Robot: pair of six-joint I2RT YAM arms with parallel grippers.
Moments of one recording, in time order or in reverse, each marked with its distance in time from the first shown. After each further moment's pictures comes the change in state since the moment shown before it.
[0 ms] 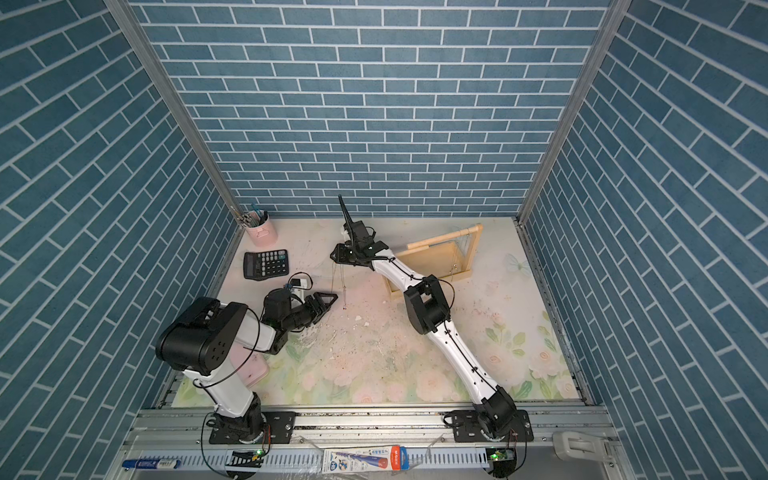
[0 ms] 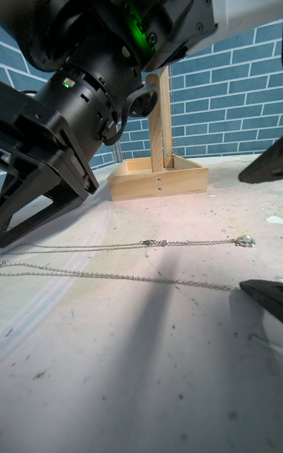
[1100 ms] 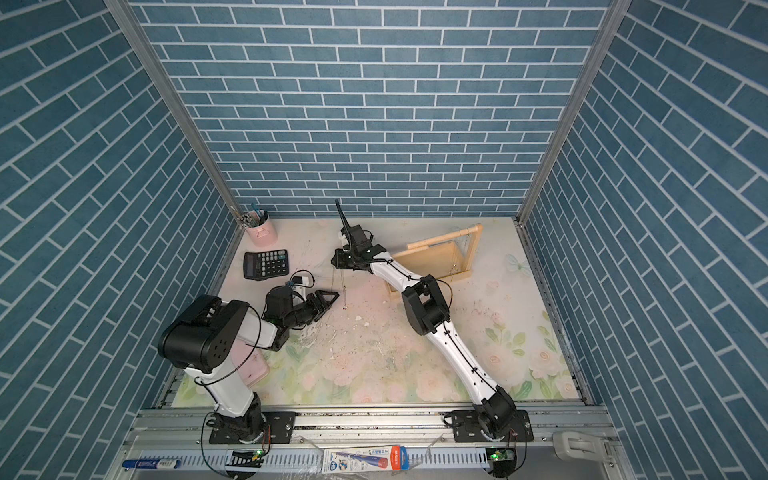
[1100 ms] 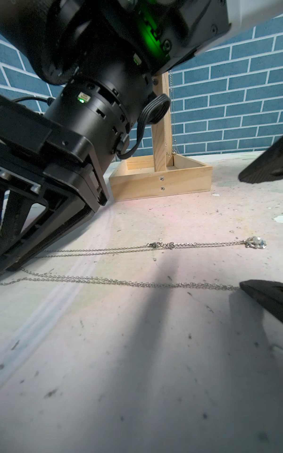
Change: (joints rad) left arm -0.003 0.021 0.039 -0.024 0.001 0.024; right arm 0.011 -0.005 -0.052 0.020 0.001 -0.038
